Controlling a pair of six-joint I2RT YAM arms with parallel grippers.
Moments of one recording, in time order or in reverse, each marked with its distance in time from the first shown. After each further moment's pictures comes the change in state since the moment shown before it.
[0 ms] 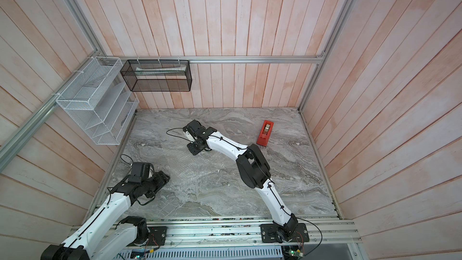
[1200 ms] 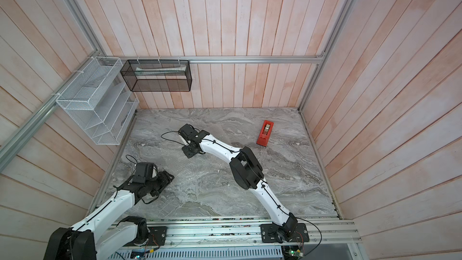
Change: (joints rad) left arm -0.015 0.110 -0.063 0.221 0.060 -0.014; right arm 0.053 0.087 0.094 -0.034 0.061 0.057
